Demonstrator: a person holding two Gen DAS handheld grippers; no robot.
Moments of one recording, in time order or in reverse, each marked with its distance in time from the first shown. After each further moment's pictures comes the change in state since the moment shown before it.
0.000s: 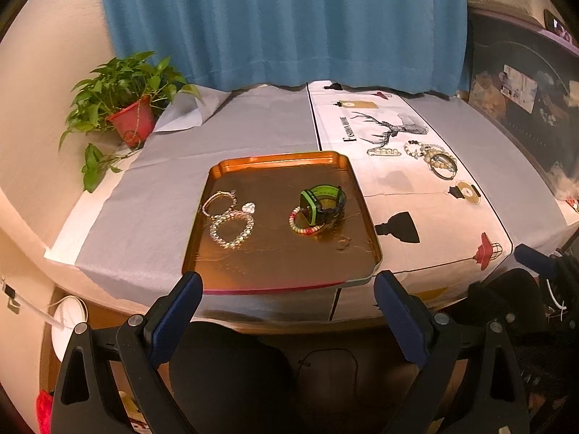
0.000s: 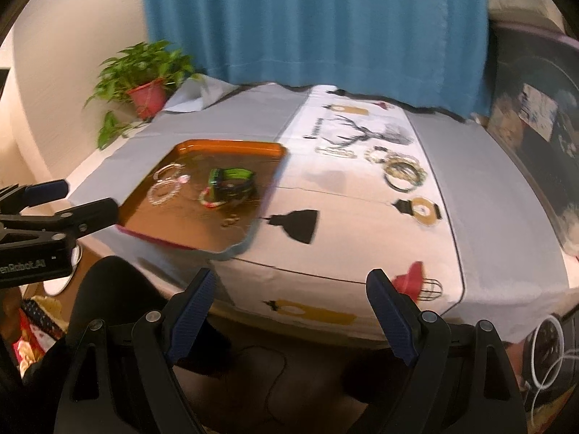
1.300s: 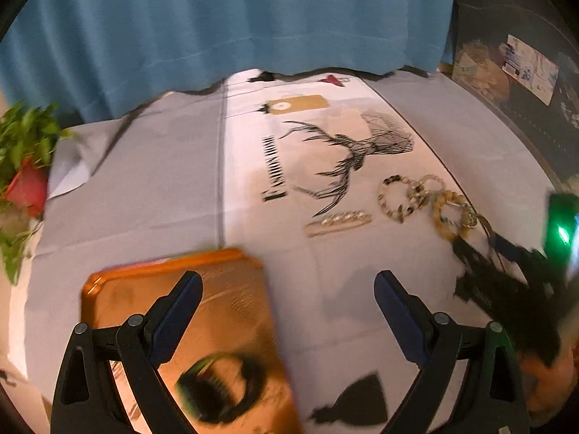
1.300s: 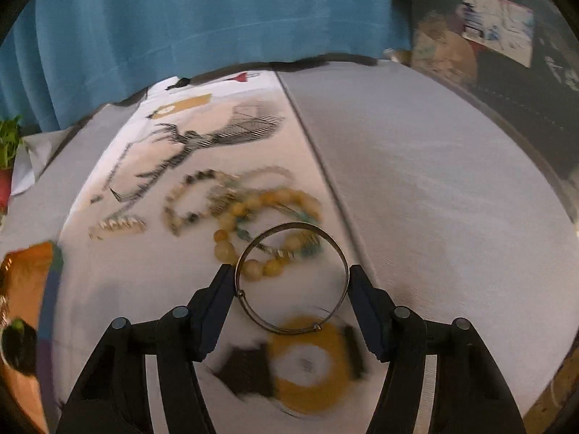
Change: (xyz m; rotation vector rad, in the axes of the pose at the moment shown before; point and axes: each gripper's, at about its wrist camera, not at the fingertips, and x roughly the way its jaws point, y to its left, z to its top) left arm 0.195 -0.113 0.162 0.157 0.107 -0.154; right arm 0.206 -0.193 0.089 0.314 0.068 -0.282
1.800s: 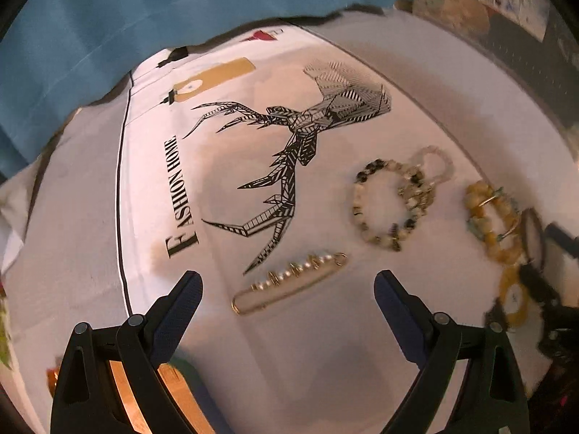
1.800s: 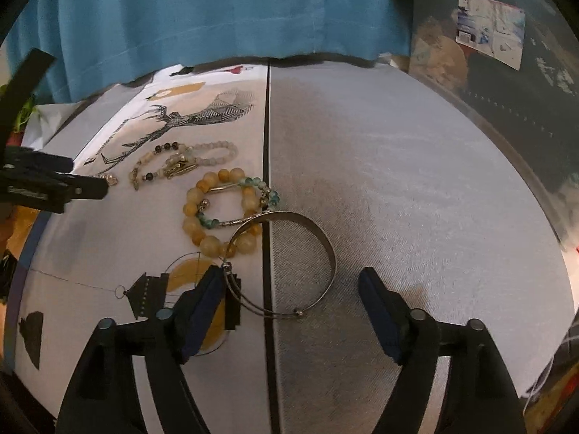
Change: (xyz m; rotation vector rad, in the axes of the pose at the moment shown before) left arm 0.106 -0.045 0.043 0.231 0.159 -0.082; right arm -0.012 -0.058 -0.017 -0.112 -0.005 0.036
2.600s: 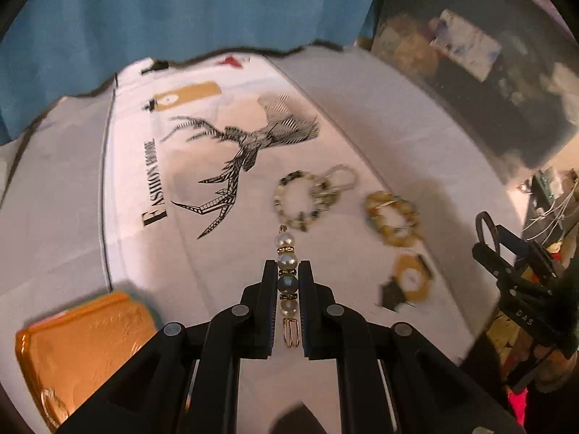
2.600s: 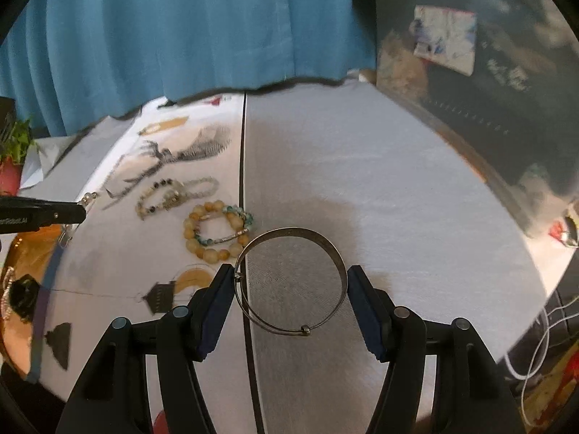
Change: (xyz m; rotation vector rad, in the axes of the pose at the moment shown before) left arm -0.087 -0.007 -0.034 -0.090 -0.112 -0.241; right arm -0.067 -0.022 0.002 0.085 -0.067 -0.041
